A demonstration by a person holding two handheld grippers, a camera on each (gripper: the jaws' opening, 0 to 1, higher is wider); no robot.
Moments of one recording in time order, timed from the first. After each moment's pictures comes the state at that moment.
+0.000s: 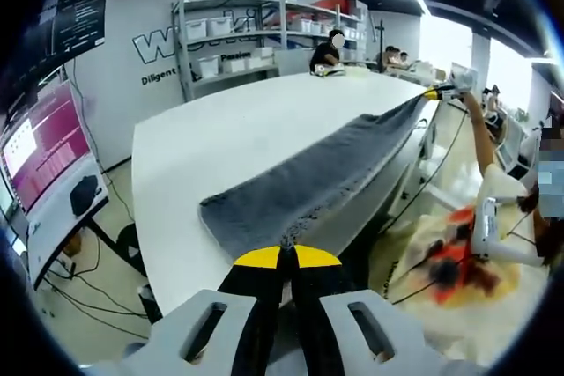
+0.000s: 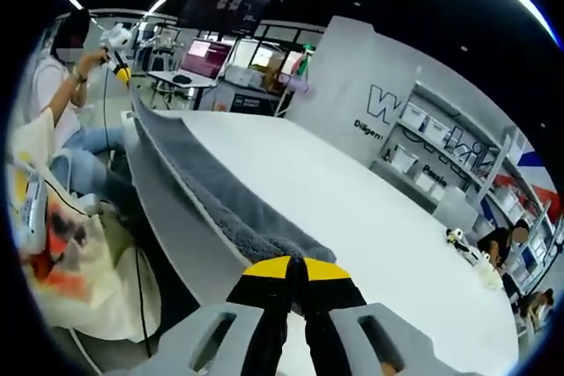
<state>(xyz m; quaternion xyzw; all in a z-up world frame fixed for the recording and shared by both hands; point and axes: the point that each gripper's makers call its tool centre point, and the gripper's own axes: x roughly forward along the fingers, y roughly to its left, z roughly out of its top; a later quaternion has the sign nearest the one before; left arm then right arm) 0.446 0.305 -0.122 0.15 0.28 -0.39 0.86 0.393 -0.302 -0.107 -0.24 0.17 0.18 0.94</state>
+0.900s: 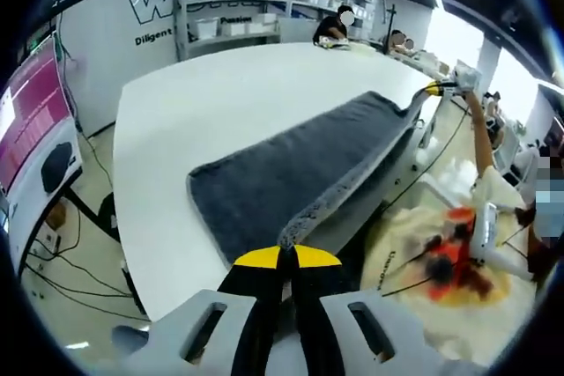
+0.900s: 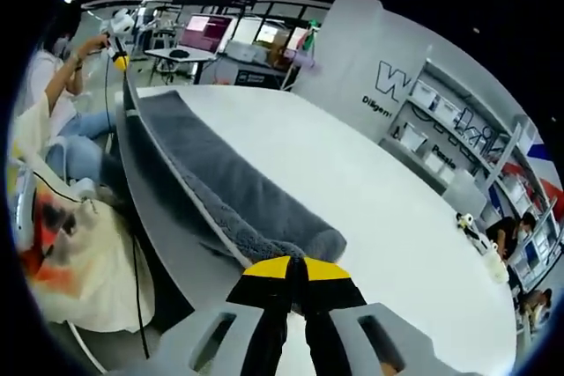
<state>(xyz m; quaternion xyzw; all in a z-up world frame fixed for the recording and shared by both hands) 0.474 0.300 -0.175 0.13 0.38 -0.39 0.83 0.437 -0.317 -0.146 -0.25 0.24 0.18 0.92</state>
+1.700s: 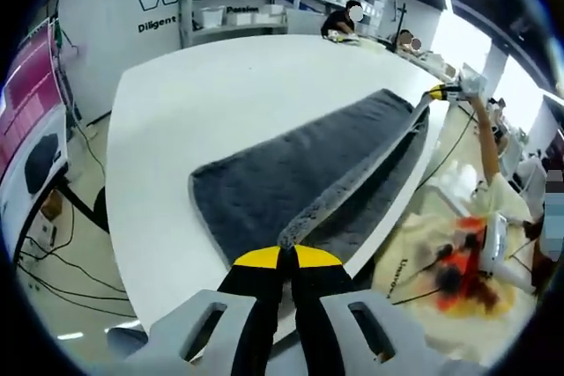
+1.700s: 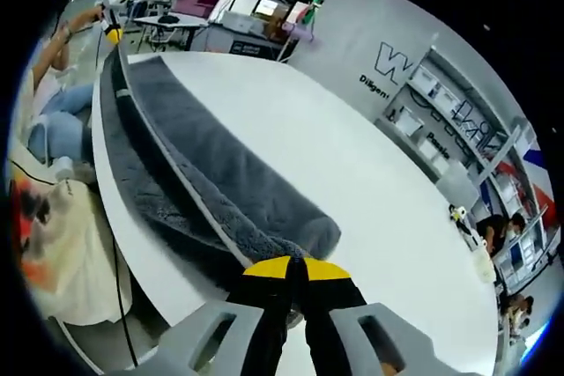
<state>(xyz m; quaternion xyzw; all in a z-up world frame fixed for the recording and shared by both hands) 0.530 0.304 -0.183 0.12 0.39 -0.38 0.83 0.471 -0.318 -0.183 -0.30 0.28 0.14 0.90</state>
